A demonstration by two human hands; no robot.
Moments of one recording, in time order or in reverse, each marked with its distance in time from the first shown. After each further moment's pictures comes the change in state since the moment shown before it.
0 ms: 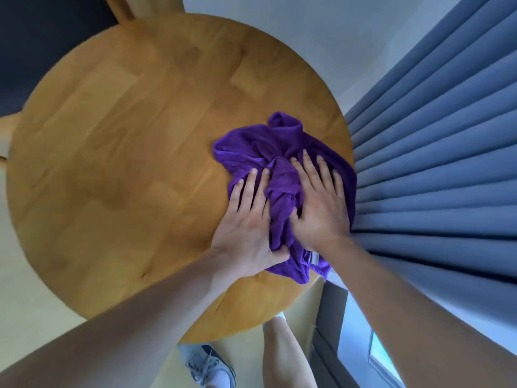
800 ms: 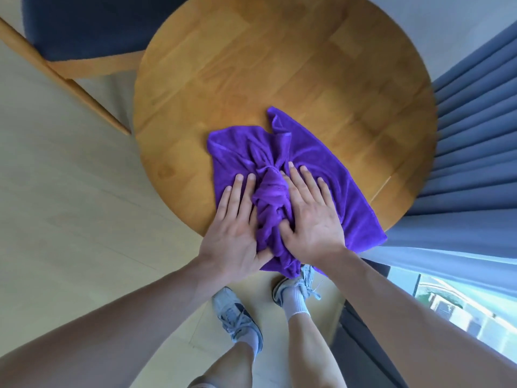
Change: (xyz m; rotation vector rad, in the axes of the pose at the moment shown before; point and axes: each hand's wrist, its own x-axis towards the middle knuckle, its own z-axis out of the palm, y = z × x) left_hand -0.197 -0.068 0.042 0.053 0.073 -0.157; right_hand -0.108 -0.152 0.049 0.097 -0.098 -0.265
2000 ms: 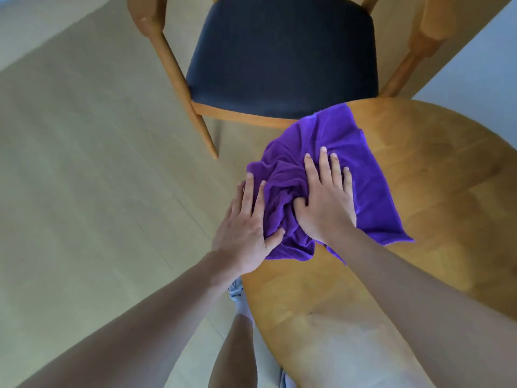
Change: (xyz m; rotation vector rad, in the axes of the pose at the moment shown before) left_hand 0.053 -0.182 -0.035 -0.341 0.039 -0.606; right_hand 0.265 -0.115 -0.009 -0.257 -0.089 -0.188
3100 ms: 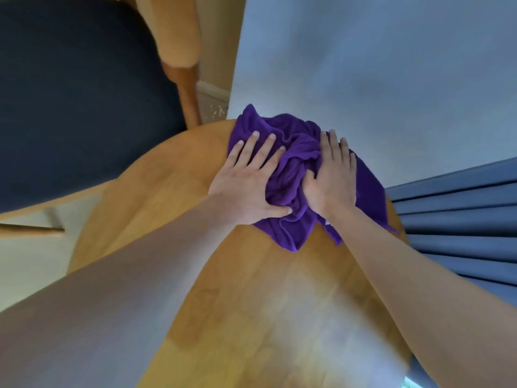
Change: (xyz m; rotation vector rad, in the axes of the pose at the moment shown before) left_hand 0.260 0.242 0.014 0.155 -0.180 0.780; right_hand 0.021 0.280 -0.050 0.140 0.176 0.734
